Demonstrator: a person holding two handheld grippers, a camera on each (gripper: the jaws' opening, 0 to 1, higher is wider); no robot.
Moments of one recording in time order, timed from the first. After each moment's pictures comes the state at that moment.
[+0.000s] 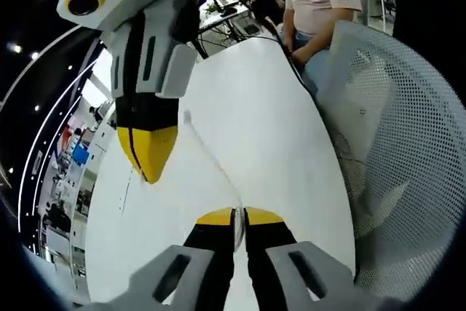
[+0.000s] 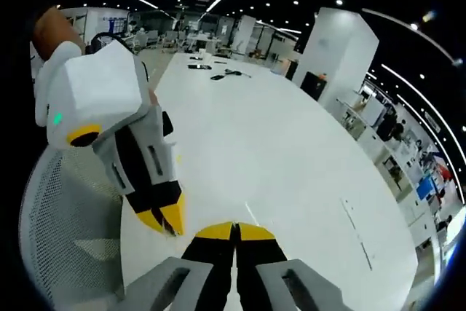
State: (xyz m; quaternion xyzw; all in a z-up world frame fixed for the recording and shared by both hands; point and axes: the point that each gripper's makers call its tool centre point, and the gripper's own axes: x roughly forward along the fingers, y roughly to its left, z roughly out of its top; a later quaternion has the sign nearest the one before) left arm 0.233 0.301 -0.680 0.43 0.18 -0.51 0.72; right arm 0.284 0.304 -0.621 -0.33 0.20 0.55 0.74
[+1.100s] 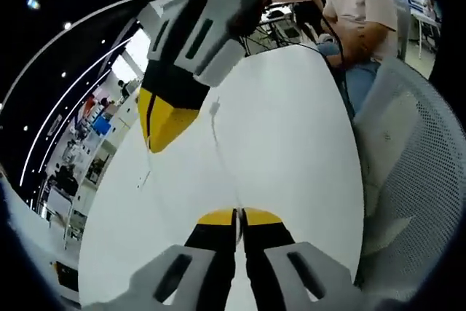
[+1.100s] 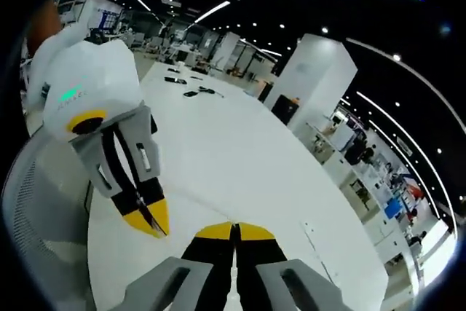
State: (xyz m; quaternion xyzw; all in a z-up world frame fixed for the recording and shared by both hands) left arm 0.267 0.314 -0.652 0.37 0.21 -0.43 0.80; right arm 0.310 0.305 -0.593 -0.36 0.12 0.49 0.78
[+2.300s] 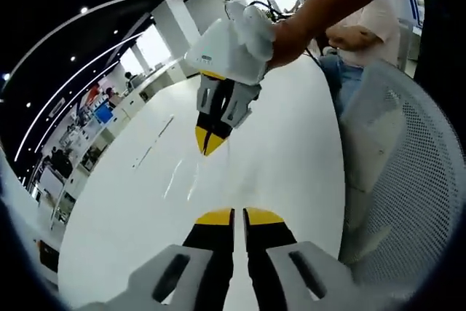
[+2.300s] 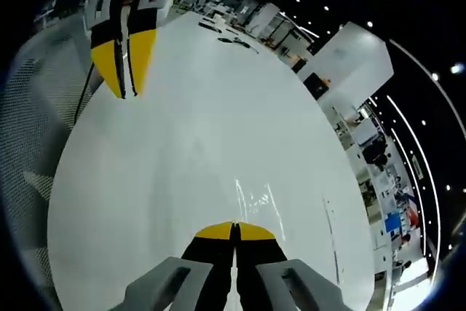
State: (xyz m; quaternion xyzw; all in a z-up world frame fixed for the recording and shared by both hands) left arm 0.230 0.362 -0.668 0.31 0.21 -0.44 0.82; right arm 0.331 0.288 -0.706 -0.48 0.17 0.49 0.71
